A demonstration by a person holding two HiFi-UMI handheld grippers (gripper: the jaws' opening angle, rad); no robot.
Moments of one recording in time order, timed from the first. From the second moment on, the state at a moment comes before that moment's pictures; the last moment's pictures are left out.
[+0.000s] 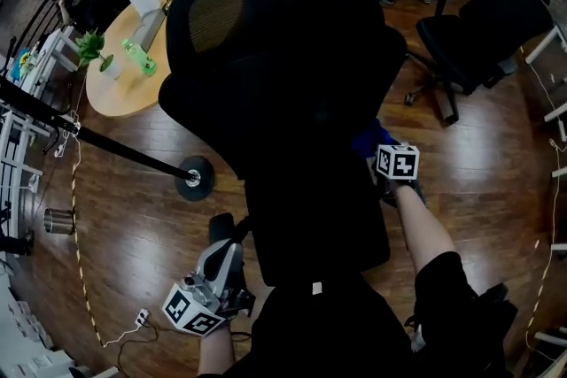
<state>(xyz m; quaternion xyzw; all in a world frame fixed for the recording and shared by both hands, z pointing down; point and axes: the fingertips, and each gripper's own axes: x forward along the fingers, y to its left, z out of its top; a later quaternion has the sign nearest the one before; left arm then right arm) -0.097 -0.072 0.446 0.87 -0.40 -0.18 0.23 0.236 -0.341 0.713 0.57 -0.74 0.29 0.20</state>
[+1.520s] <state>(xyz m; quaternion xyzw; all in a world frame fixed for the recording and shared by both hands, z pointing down) -0.264 0.058 0.462 0.77 -0.58 -0.19 0.20 -0.186 -0.236 0.773 0.27 -0.87 0.35 0.19</state>
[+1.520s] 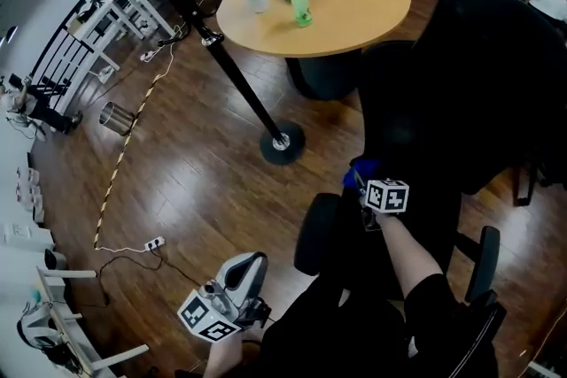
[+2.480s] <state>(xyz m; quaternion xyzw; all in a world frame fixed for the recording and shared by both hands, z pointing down) -0.041 -0.066 0.367 0.93 -0.26 -0.22 0.13 0.096 -0.112 0.379 0.28 -0.92 0.16 -0.21</state>
